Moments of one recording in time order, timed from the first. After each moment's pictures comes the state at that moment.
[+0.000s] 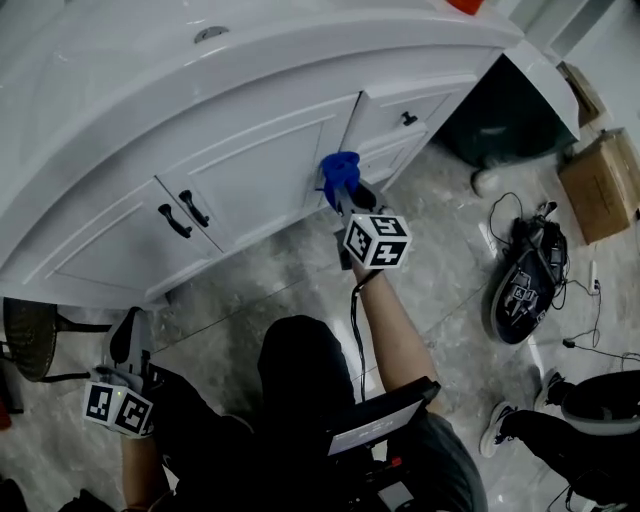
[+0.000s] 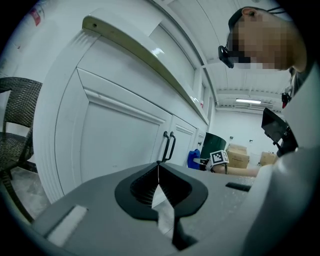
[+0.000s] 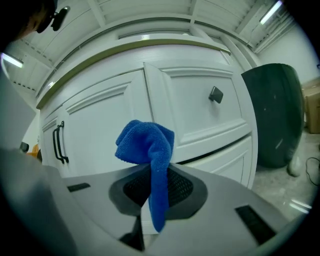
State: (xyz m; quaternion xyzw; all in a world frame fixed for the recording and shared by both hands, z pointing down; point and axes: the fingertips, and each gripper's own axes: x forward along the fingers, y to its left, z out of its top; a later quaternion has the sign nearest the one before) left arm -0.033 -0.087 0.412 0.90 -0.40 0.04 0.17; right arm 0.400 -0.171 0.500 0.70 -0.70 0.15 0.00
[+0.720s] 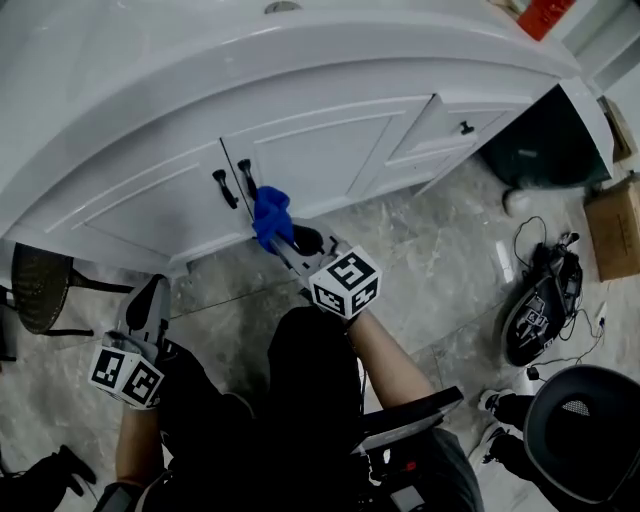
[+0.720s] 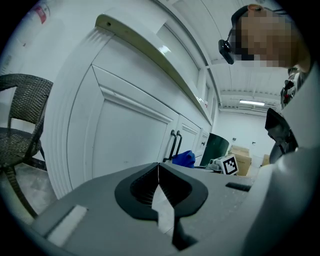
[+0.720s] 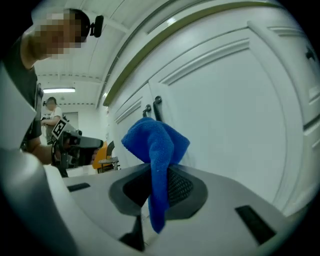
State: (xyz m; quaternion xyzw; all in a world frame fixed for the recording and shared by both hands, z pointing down) left arm -0.053 -0.091 0.419 0.90 -0.41 0.04 0.18; right arm 0.136 -0.134 0.490 0.41 -0.90 0.15 0.01
